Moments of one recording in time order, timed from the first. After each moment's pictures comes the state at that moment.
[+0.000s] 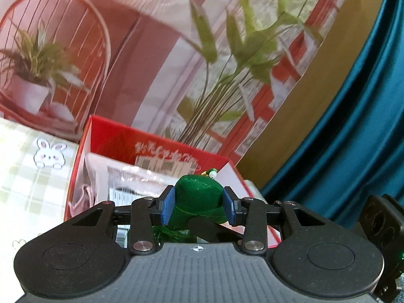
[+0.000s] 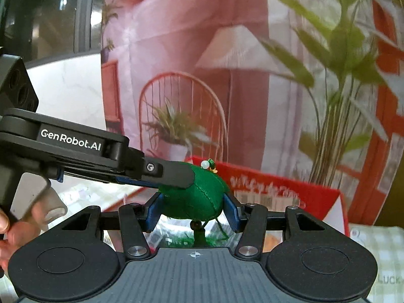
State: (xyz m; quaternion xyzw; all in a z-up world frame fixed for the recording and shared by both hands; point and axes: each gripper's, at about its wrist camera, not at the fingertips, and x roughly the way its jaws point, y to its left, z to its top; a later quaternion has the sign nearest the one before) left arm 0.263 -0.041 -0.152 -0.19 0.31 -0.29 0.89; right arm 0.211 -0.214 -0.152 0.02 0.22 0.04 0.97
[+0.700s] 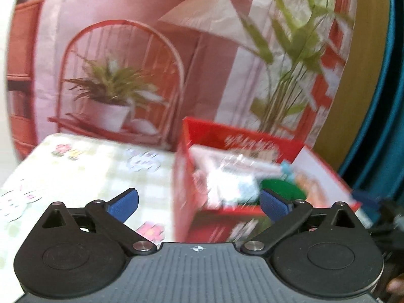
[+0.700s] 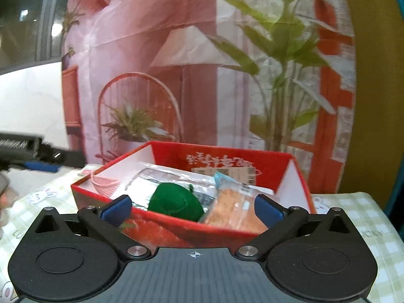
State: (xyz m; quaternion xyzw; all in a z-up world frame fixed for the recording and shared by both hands) left arm 0.204 0.018 -0.170 -0.07 0.28 -0.13 0.95; right arm 0.146 -0.206 -0.191 0.04 0.17 -0.10 0.98
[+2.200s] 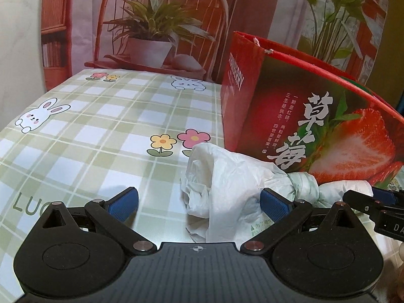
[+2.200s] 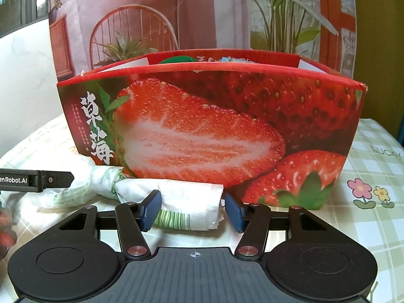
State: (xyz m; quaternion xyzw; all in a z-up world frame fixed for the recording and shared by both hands) left arm 0.185 0.023 -0.276 -0.05 0.35 -0.05 0.93; right arm 0.153 -0.193 -0.283 0.09 0.30 -0.09 0.95
